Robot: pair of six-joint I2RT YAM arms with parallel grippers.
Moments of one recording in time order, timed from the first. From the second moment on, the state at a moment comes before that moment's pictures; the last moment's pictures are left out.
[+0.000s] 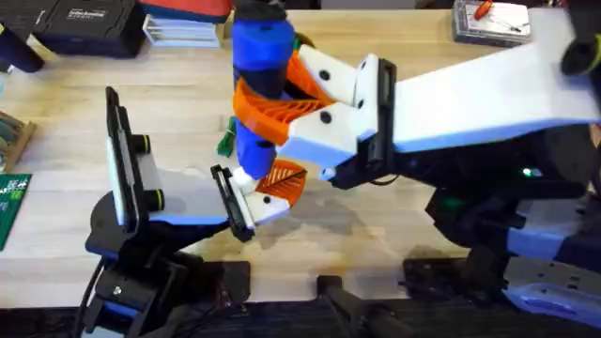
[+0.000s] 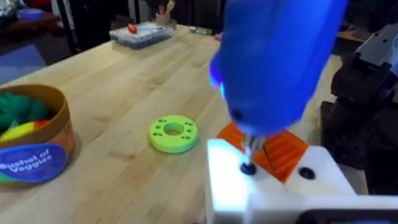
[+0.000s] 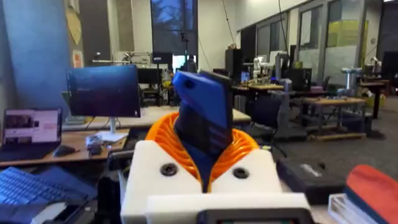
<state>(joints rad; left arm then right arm) -0.26 0.01 0.01 -0.05 0.89 -0.05 0.90 1.14 0.50 1.13 -0.41 0.20</state>
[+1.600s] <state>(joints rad) -0.26 0.01 0.01 -0.07 0.89 -0.05 0.20 1.57 0.63 0.22 0.04 -1.15</state>
